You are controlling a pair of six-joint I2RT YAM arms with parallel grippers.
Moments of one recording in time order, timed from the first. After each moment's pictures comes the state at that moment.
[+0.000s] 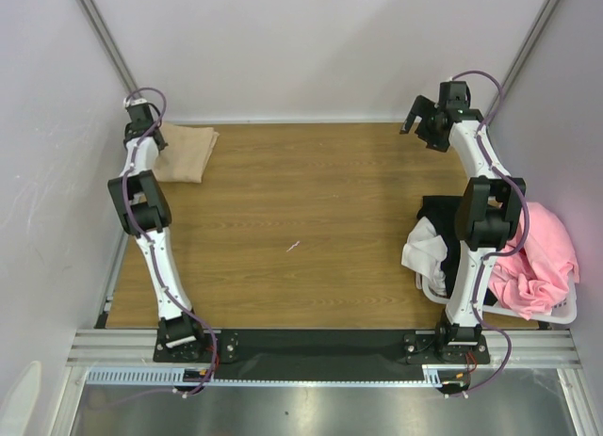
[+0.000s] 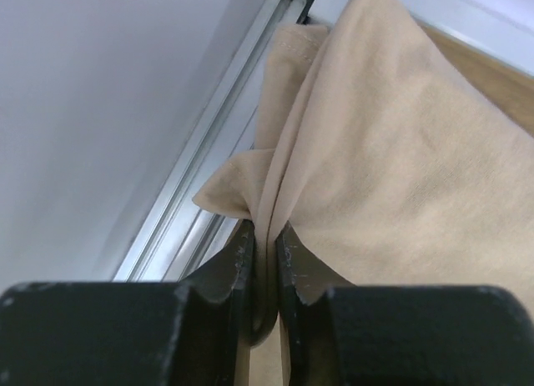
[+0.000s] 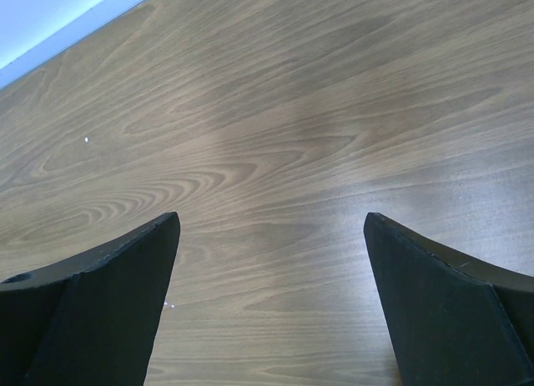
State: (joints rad) left arm 0.30 2.55 2.24 -0.36 -0.21 -0.09; right arm -0.01 2.12 1.96 -0.62 -0.11 0.44
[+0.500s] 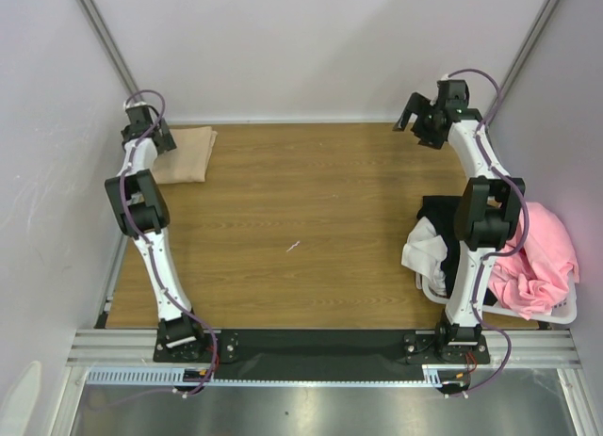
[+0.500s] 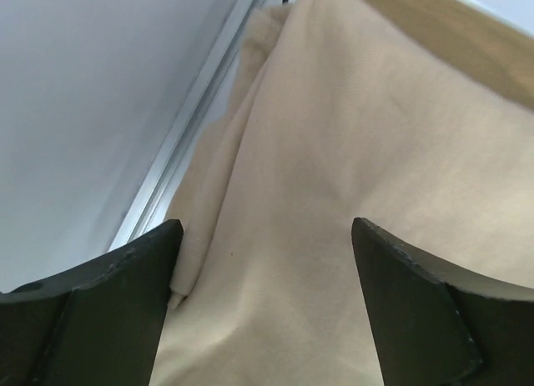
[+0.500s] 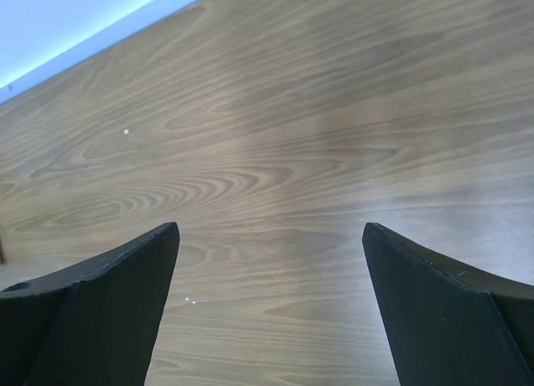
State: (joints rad) left arm 0.30 2.50 2.15 -0.37 -0.17 -0.10; right arm -0.01 2.12 1.97 -0.60 -0.21 0.43
